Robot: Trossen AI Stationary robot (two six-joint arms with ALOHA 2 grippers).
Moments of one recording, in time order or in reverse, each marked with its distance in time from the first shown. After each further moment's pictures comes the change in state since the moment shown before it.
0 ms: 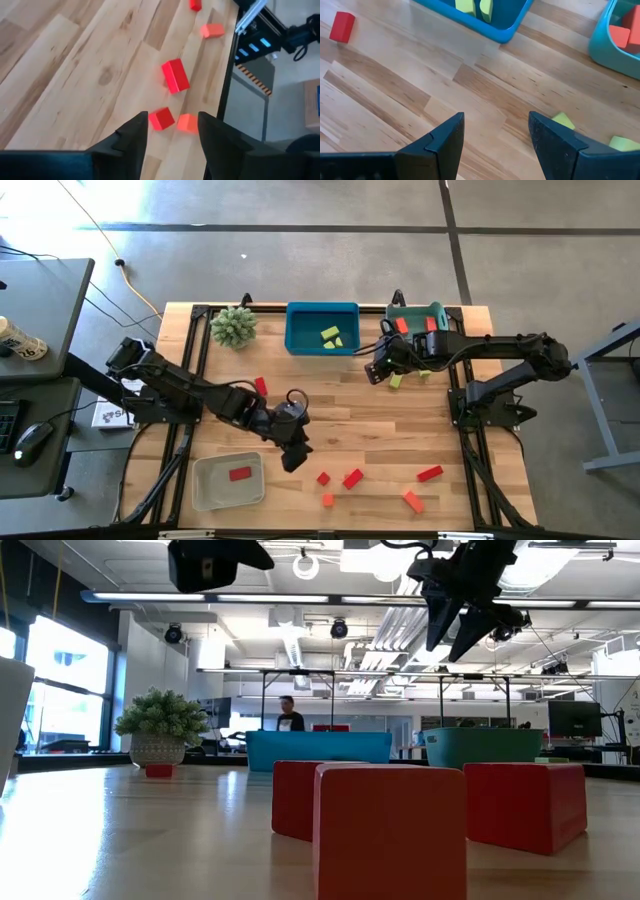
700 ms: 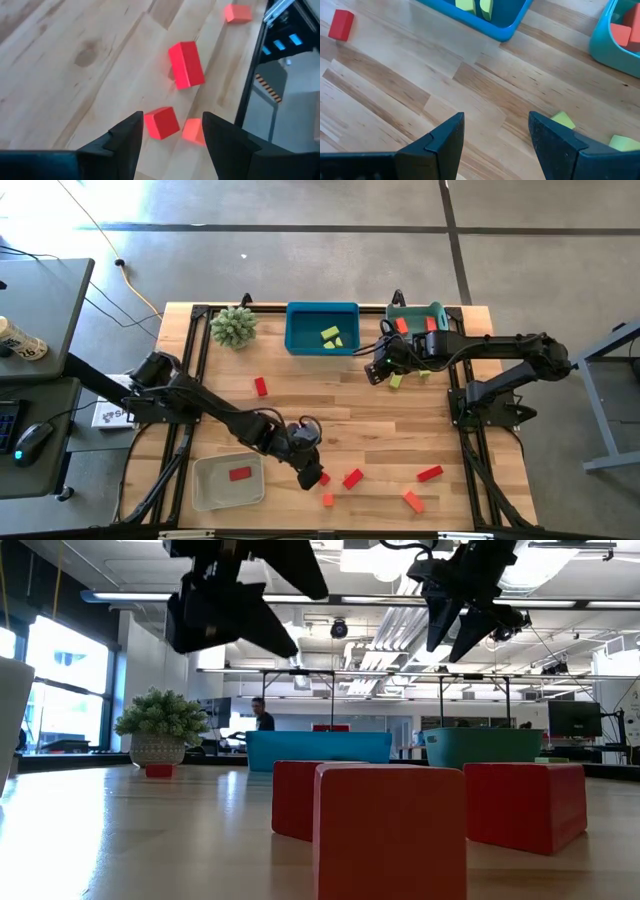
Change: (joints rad) left arm -0.072 0.234 -0.001 0.175 -0.064 -0.135; right arm 0.000 0.002 -0.002 -0.001 -0.006 0.000
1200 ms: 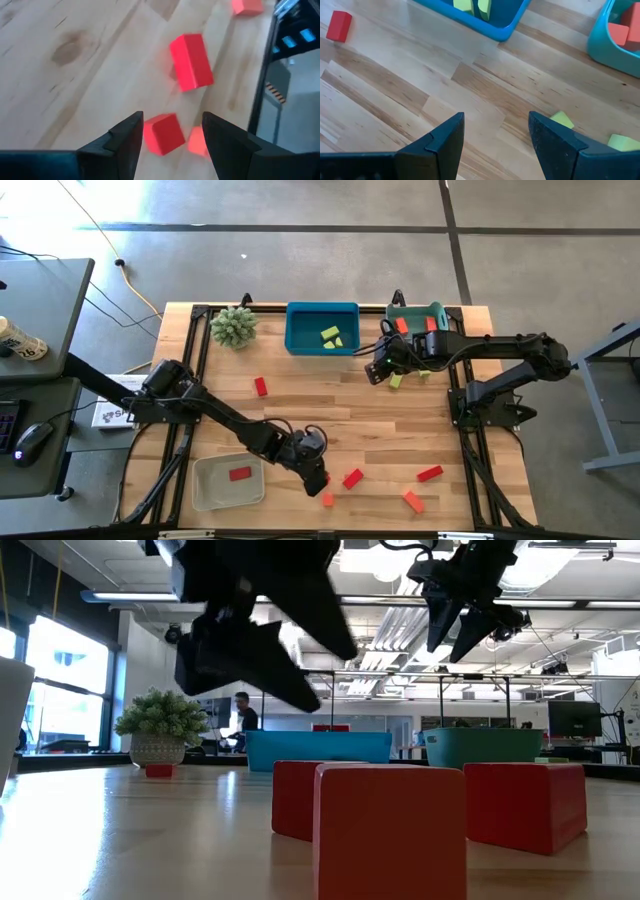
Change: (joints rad) left arm -0.013 0.114 0.001 0.121 -0.023 0.005; right arm 0.000 0.000 0.000 -0.004 0.005 0.008
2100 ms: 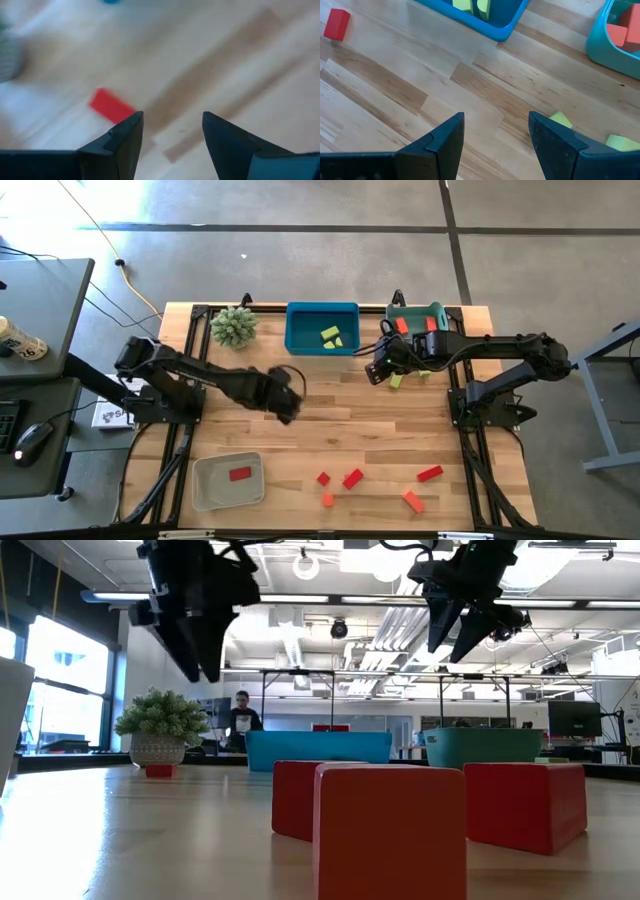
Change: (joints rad) left arm 0.273 -0.297 -0.001 -0.907 -0.253 -0.057; right arm 0.000 0.000 -0.001 -0.003 0.003 -0.008
